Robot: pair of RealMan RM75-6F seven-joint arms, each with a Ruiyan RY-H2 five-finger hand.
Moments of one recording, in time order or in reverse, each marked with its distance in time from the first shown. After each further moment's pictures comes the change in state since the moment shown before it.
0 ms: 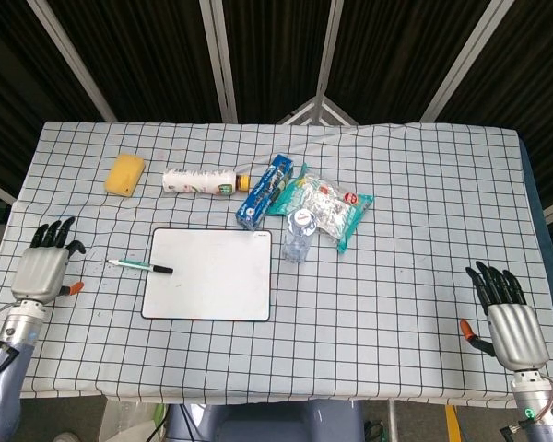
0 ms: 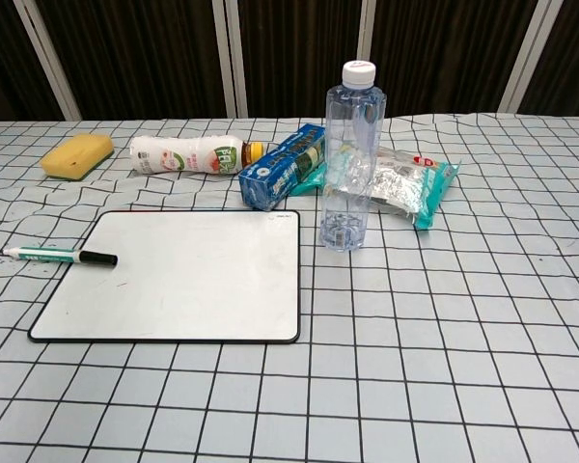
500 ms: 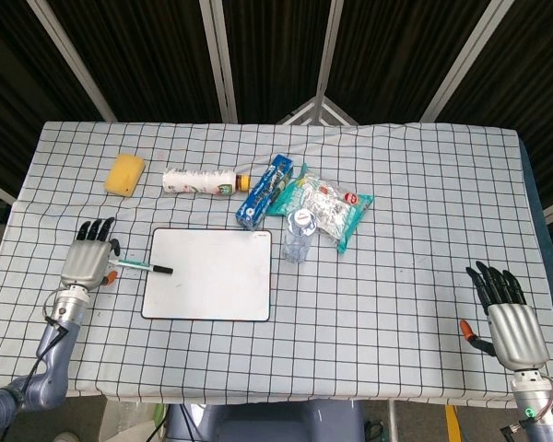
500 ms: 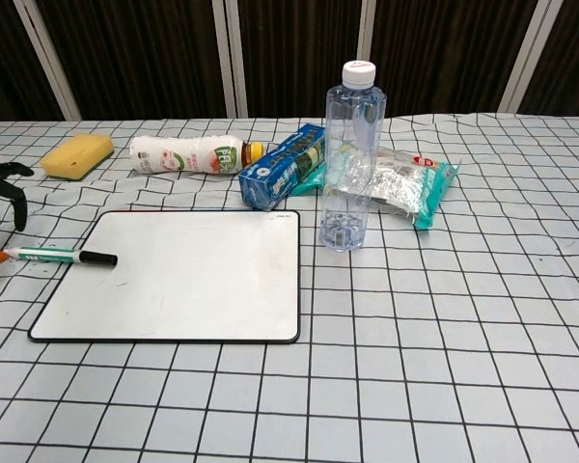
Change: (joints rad) left arm -0.123 -0.209 -0.015 0.184 -0.100 -0.096 0.095; right arm 0.002 0.004 0.000 -0.004 0.005 -0.007 0.013
